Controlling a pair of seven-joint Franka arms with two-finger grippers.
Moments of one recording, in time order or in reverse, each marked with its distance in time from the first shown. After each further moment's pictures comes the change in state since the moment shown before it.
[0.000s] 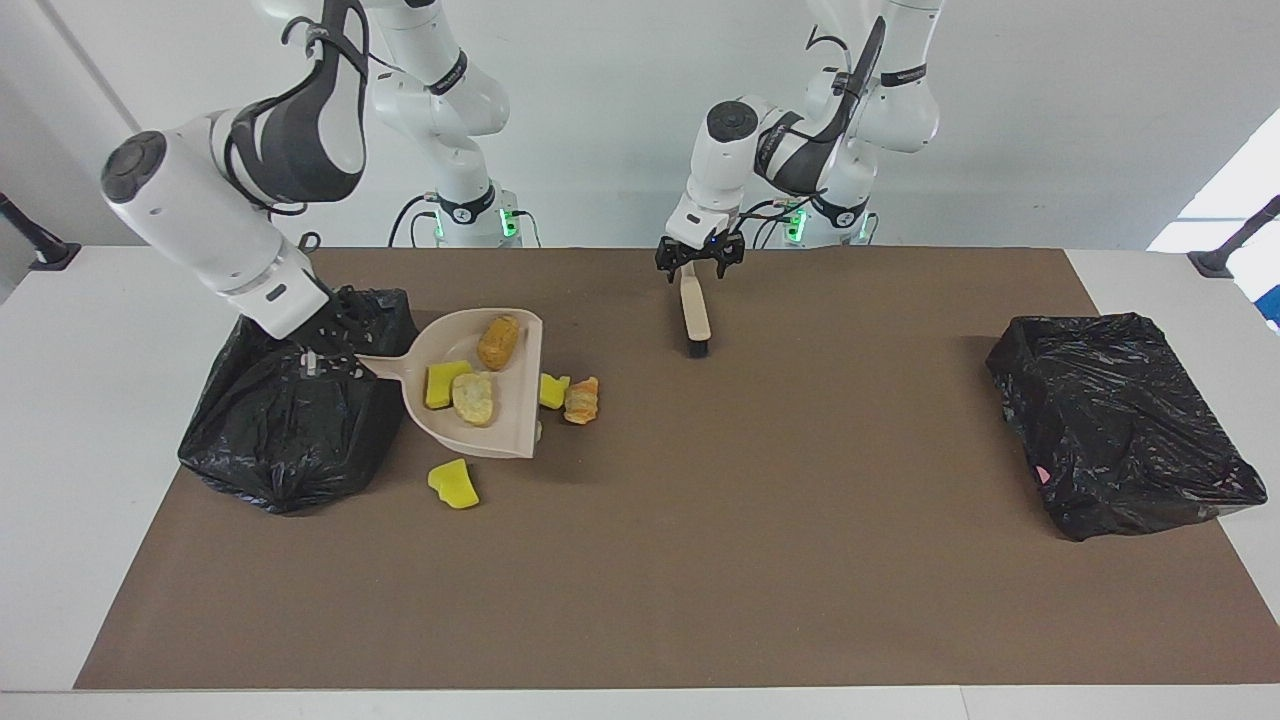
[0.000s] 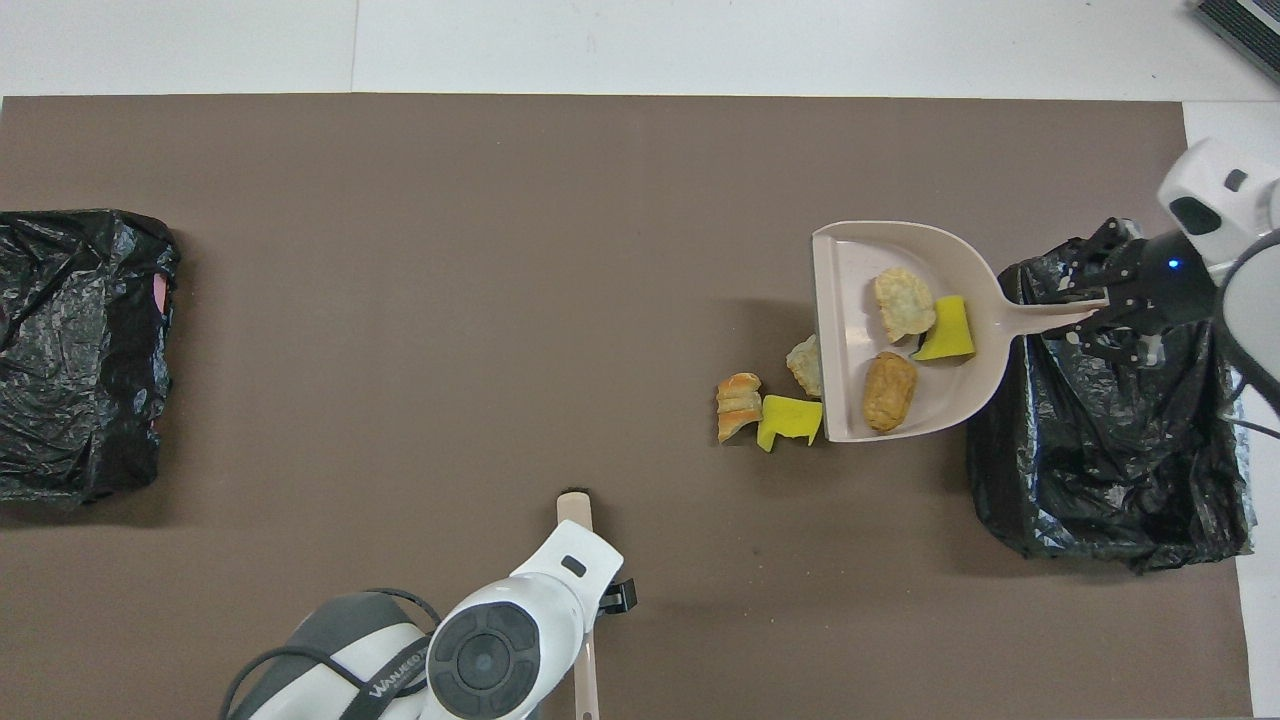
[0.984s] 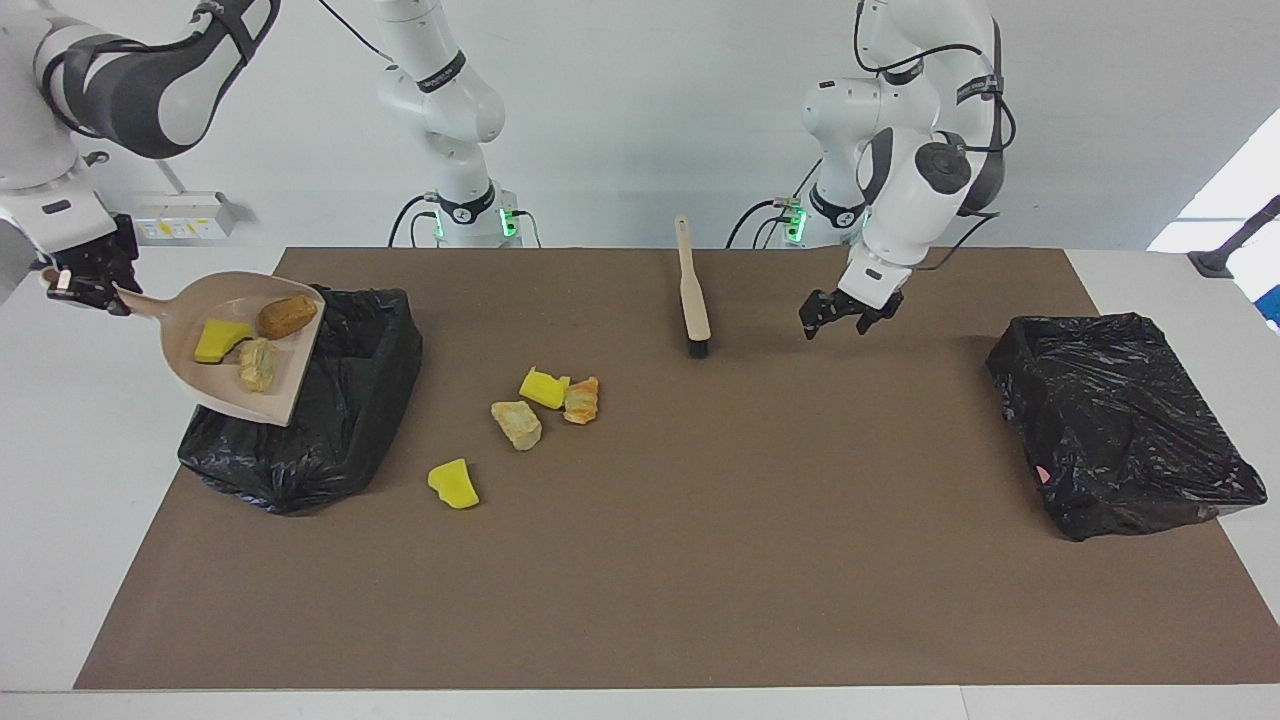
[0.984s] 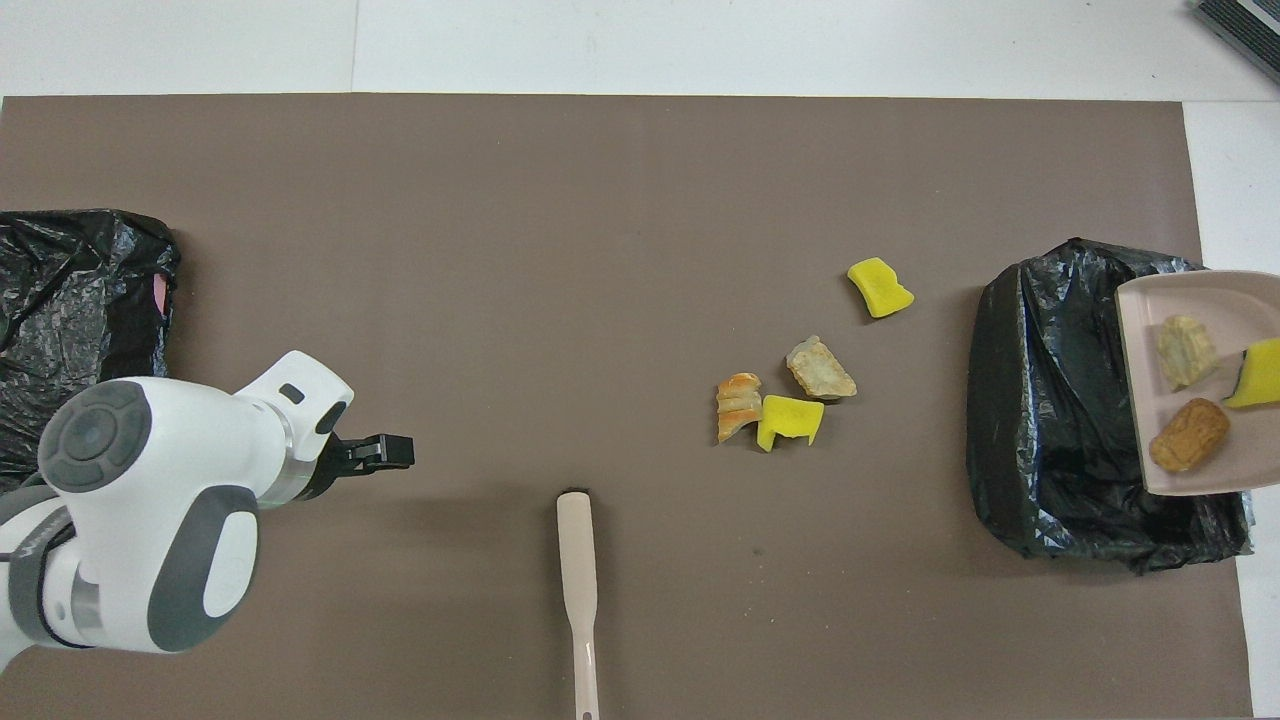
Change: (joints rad) left arm 0.578 -0.004 0.012 0.104 0.003 -0.163 0.617; right arm -0.249 -0.064 0.001 0.073 -0.518 0.005 -0.145
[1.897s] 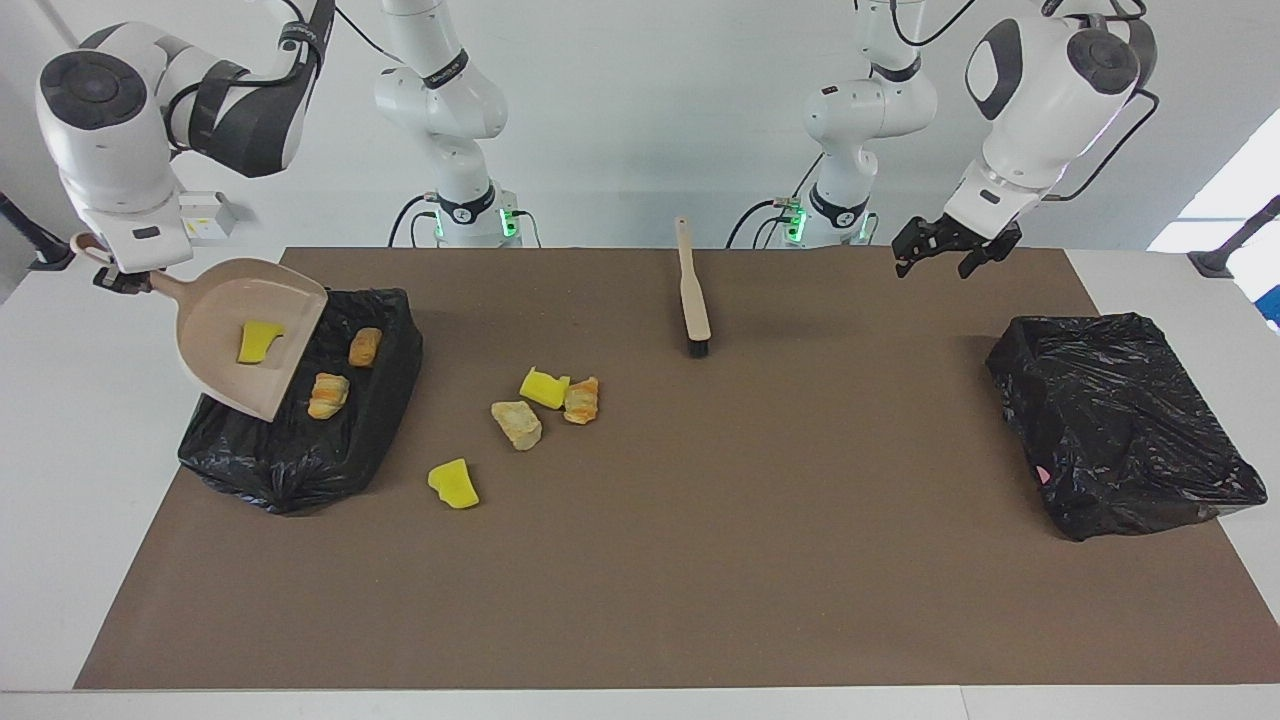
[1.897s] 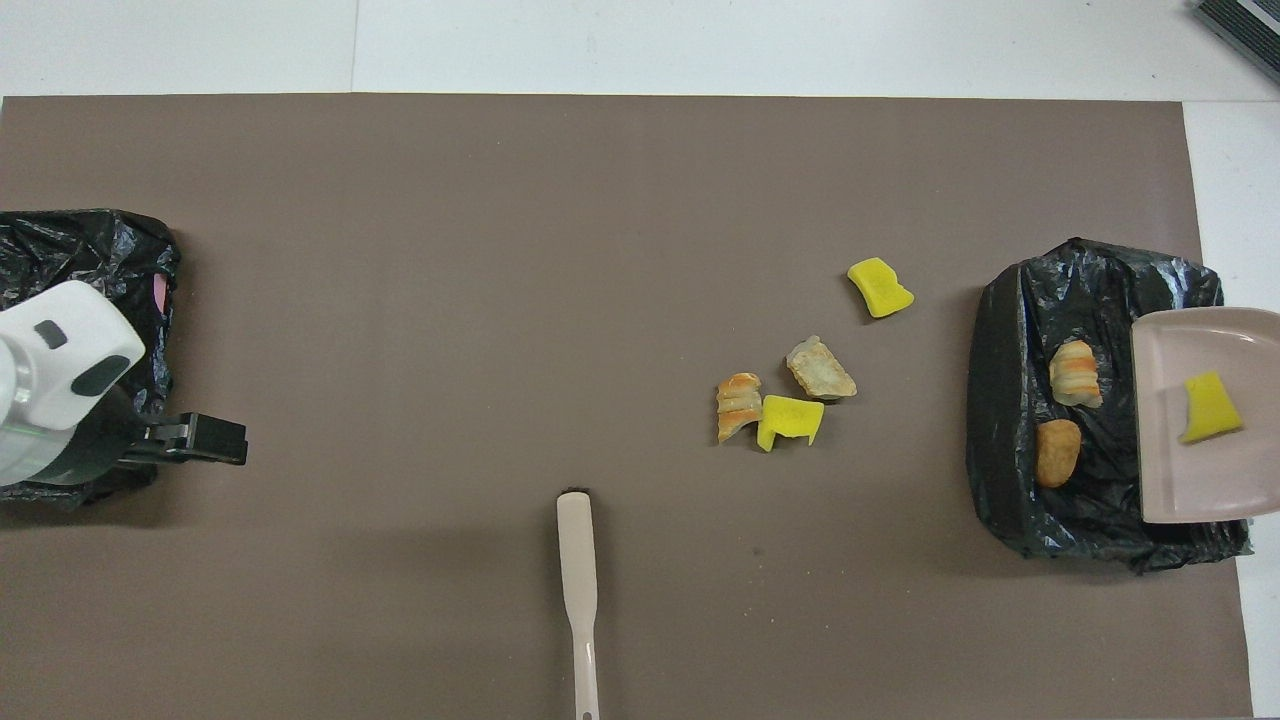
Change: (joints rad) left arm 0.173 -0.049 0.004 0.414 0.090 -0.536 0.205; right arm 0.153 -0.077 0.010 -0.109 -0.292 -0.121 0.308
